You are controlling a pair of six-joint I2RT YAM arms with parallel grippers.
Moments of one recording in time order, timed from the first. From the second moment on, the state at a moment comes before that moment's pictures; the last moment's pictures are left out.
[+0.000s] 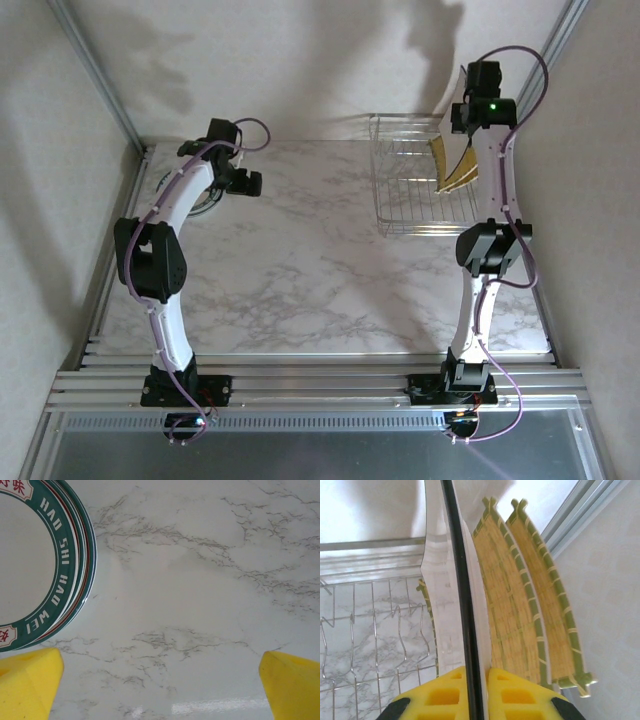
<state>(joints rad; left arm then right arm) -0.16 2.00 1.83 -0.95 -0.05 -0.09 0.02 2.25 2.65 -1.11 0.31 -0.02</state>
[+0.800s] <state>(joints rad) -0.16 1.92 1.73 -0.91 -0.05 -0.11 0.13 1.77 2.15 -1.08 -0.01 0.23</state>
